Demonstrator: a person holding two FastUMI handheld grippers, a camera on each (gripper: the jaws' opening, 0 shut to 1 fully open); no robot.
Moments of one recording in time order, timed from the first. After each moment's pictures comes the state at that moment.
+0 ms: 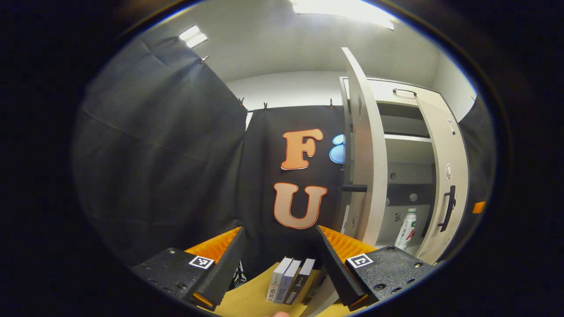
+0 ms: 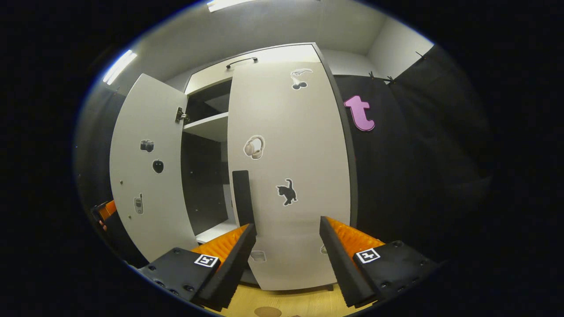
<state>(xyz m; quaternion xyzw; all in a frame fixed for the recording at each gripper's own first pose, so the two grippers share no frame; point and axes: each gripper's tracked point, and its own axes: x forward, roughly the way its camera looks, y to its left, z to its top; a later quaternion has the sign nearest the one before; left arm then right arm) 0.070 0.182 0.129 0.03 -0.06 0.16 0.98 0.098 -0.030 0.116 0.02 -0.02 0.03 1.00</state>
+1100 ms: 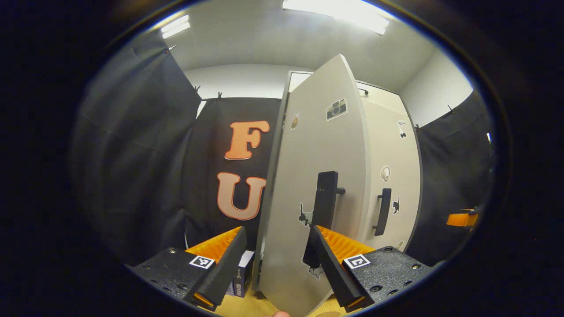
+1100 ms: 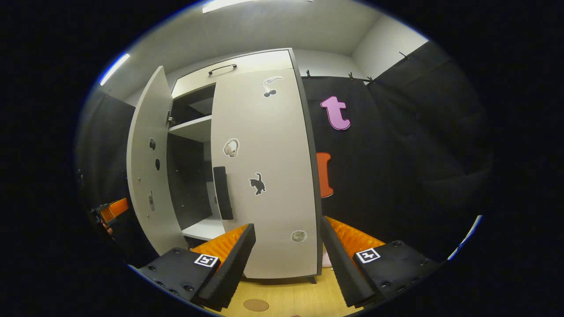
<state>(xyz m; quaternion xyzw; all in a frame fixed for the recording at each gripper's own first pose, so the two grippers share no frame) 0.092 0.035 0.111 0.00 -0.04 -0.01 1.00 0.051 -0.080 0.105 0.03 -0.02 -0.03 1.00</state>
